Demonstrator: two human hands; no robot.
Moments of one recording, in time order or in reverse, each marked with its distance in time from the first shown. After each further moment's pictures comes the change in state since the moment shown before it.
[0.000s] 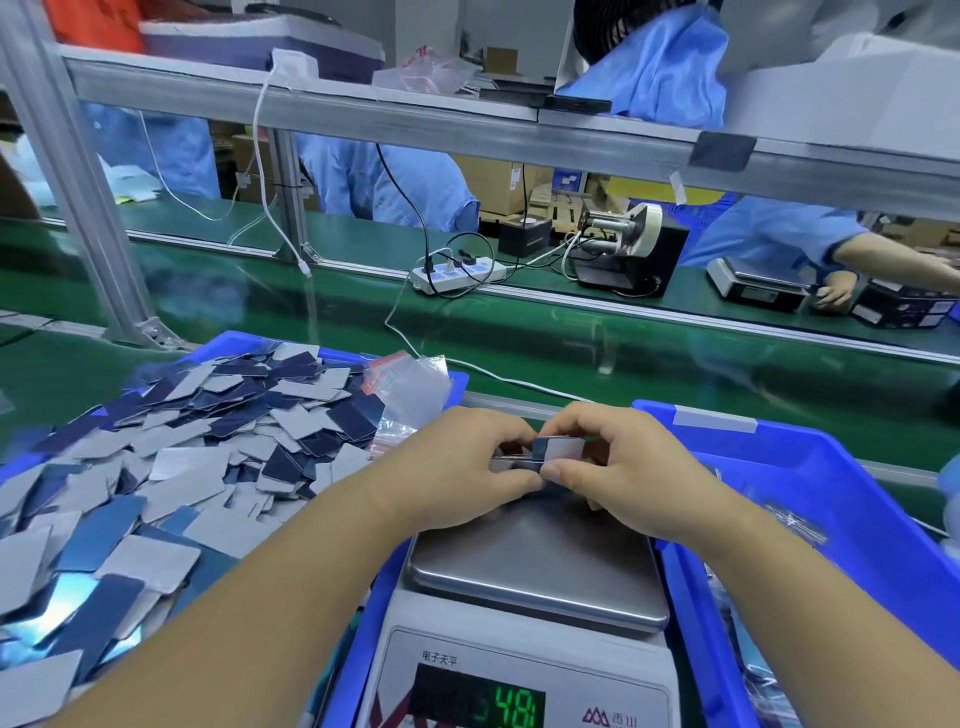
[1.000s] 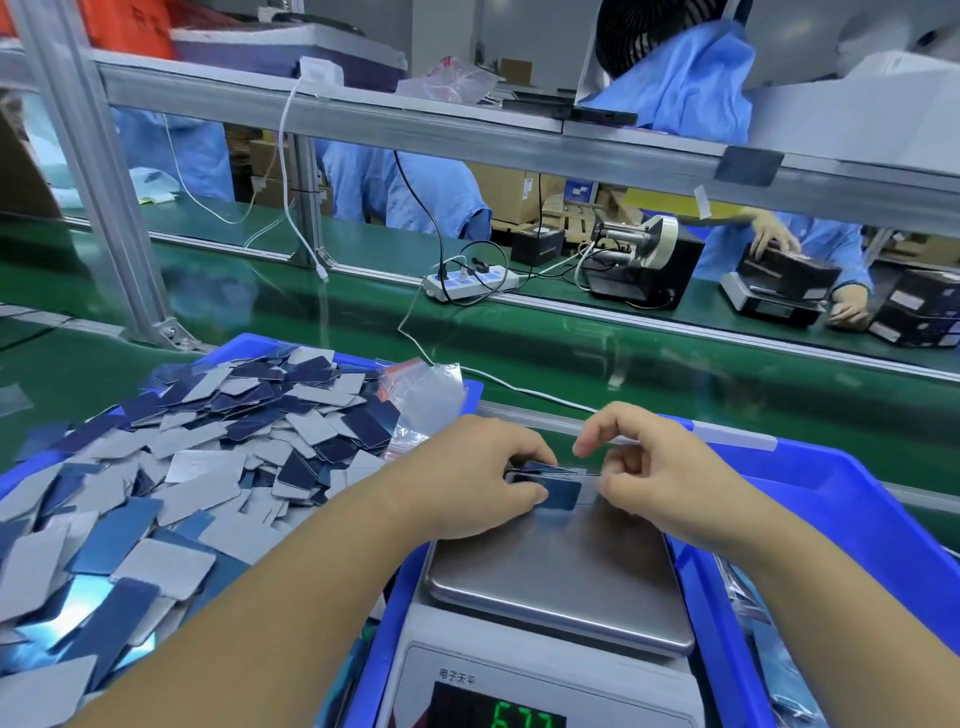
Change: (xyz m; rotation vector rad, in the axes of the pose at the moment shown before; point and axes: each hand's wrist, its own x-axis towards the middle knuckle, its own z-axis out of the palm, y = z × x) left_hand -0.002 -0.001 -0.006 -0.024 -0.012 -0.045; right_hand -0.001 0.008 -0.011 0.143 -0.047 0.127
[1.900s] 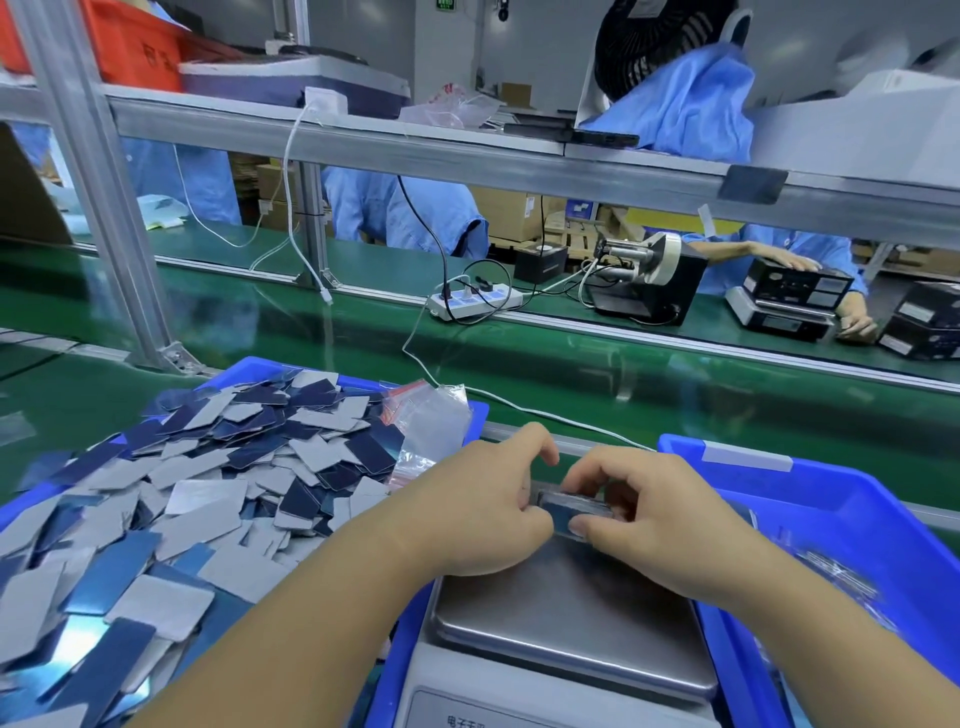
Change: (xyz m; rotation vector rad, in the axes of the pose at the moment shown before) left_hand 0.000 0.002 -0.001 -0.027 -0.060 -0.056; right_hand 0.003 -0.008 0.018 -0.283 0.056 -0.177
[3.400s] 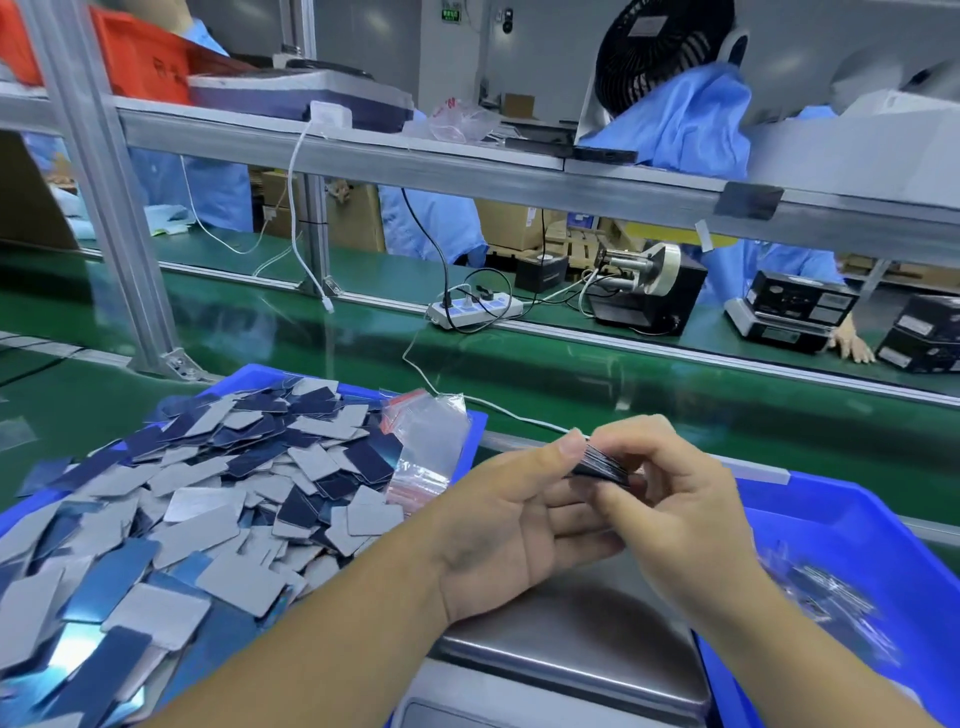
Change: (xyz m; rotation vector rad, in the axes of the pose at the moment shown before) left_hand -0.001 0.028 0.015 -1.598 -0.208 -0.072; right_hand -0.001 -0.017 0.009 0.459 0.469 -0.206
